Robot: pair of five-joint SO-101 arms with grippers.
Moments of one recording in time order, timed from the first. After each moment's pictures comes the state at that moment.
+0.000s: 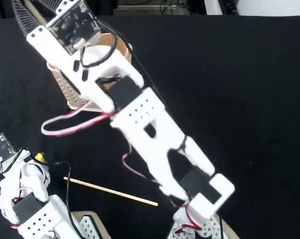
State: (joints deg) left arm -46.7 -103.6 90.9 68.8 -4.3; right arm -44.0 7.9 -24.2 10.5 12.4
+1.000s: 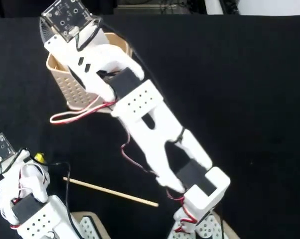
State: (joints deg) left arm -46.7 -103.6 90.9 68.8 -4.8; right arm -41.5 11.2 -26.9 32.0 12.4
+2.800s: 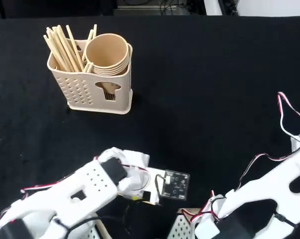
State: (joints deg) left arm 46.6 -36.1 59.5 55.2 -52.8; right arm 55.3 -28.7 8.3 90.7 48.7
